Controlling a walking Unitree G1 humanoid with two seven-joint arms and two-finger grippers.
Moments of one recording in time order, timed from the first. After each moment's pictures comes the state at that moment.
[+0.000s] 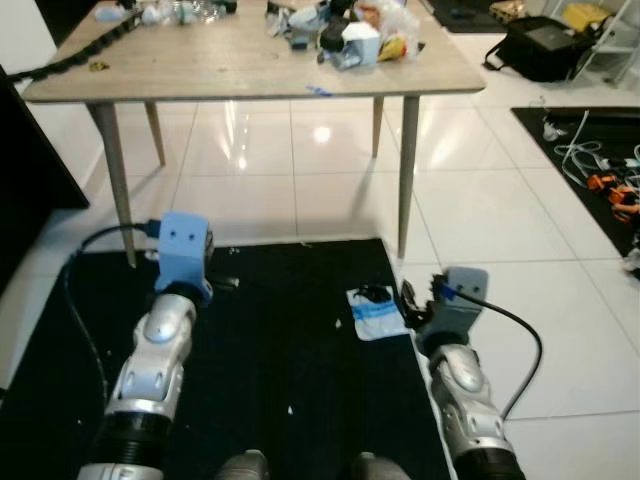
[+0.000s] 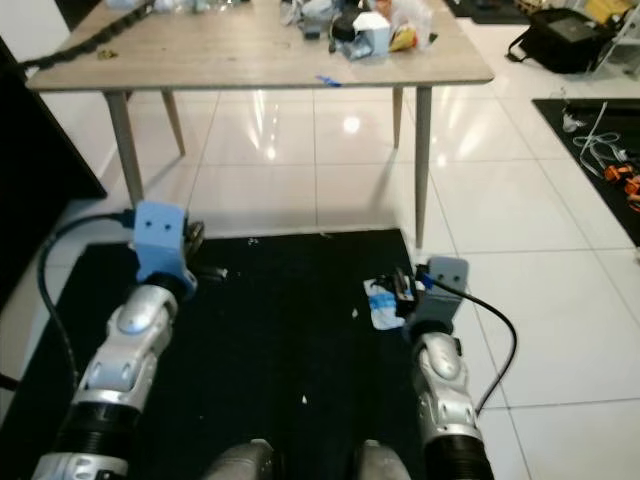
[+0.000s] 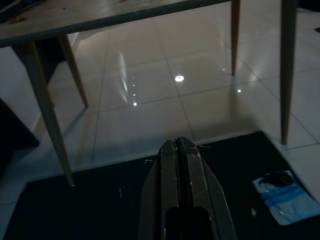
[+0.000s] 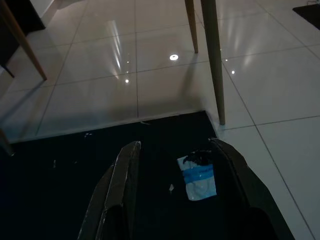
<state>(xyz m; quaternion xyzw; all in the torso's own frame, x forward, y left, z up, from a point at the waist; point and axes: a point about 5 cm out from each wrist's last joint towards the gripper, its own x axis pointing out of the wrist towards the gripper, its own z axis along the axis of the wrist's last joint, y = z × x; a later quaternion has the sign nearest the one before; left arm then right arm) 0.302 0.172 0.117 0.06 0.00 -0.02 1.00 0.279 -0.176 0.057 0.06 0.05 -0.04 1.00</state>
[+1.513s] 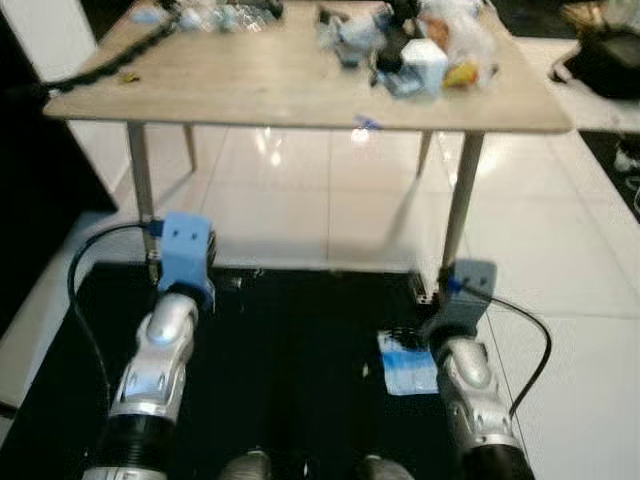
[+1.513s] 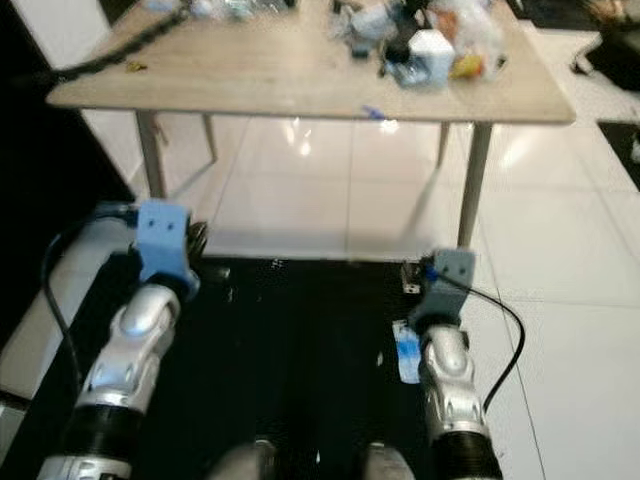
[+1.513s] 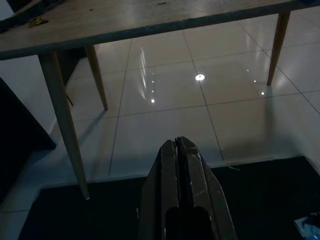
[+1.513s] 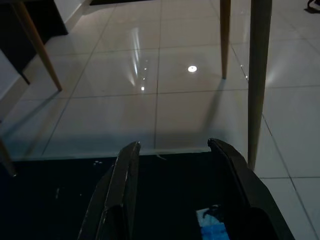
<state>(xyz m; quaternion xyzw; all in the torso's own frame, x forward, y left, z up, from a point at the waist) 0.302 0.170 0.117 0.06 0.00 -0.02 1.00 0.281 -0.181 0.065 0.04 0.03 -0.04 1.00</state>
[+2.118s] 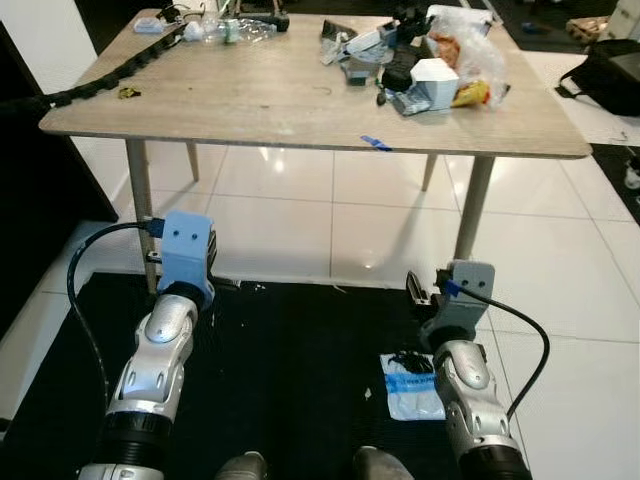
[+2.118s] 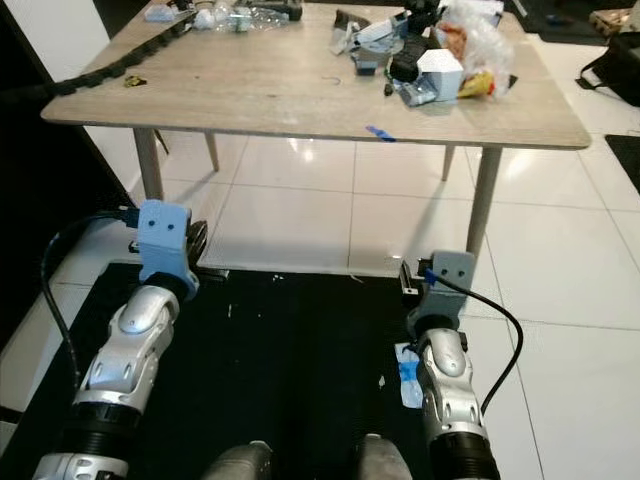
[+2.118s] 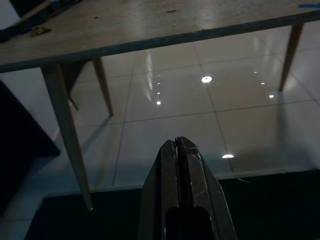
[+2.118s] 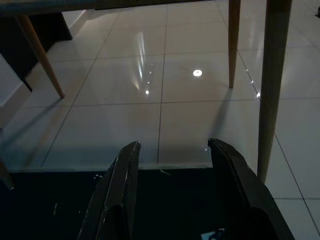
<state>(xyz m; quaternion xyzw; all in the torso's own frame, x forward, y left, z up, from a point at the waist) 0.301 0.169 0.114 0.06 0.00 -0.03 1.00 0.280 -0.183 0.064 0.04 0.03 -0.04 1.00</state>
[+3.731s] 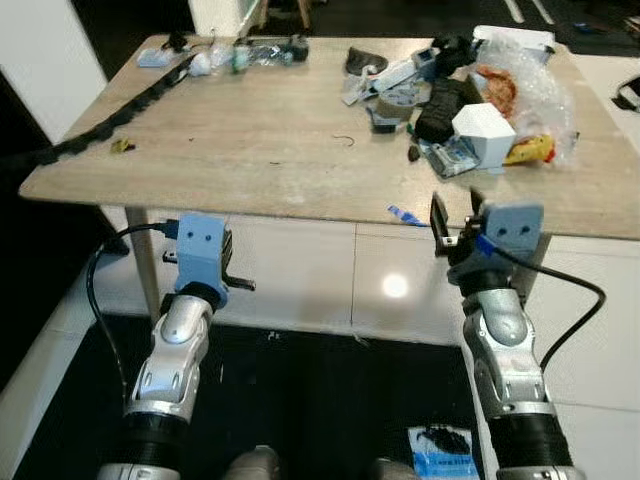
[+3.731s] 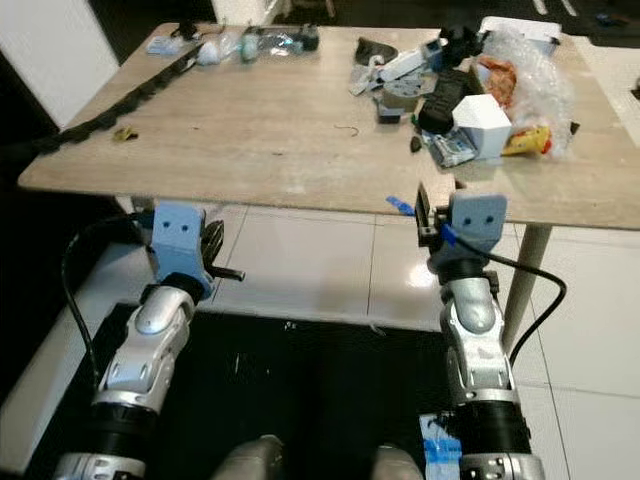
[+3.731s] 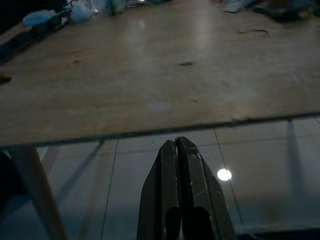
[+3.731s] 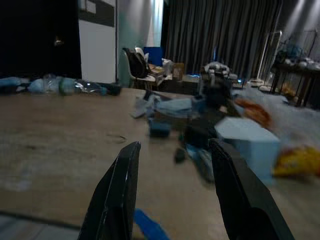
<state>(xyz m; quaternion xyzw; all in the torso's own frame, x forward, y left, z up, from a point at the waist) 0.305 0.156 0.122 0.05 -0.02 -0.05 1.00 0.297 -0.171 0.162 -0.05 -0.20 0.02 0.98</state>
